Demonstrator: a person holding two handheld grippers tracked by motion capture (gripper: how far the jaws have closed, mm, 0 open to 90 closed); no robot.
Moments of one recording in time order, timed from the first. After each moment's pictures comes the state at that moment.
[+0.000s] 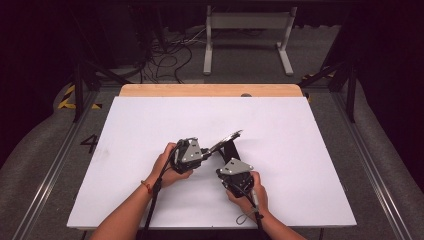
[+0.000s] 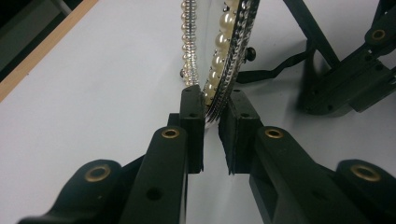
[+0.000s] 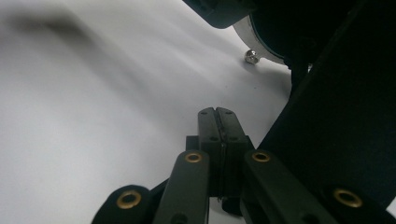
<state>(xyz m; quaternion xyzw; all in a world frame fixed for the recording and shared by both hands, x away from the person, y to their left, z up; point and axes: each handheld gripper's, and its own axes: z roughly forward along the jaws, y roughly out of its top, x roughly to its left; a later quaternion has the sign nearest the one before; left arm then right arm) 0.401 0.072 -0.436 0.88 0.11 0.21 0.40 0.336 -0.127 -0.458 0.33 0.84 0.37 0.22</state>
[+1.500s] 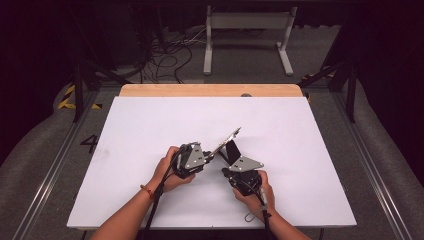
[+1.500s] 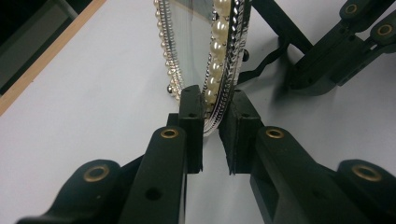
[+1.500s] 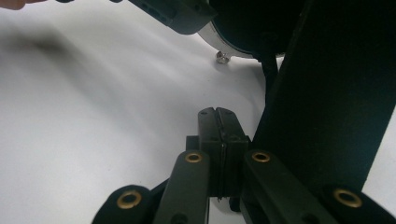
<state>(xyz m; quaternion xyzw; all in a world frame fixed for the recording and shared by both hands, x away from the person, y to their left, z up) 0.385 0.065 -0.434 0.88 0.11 0.23 0.40 0.337 -0.147 -0.452 0.34 0.83 0.39 0.20</state>
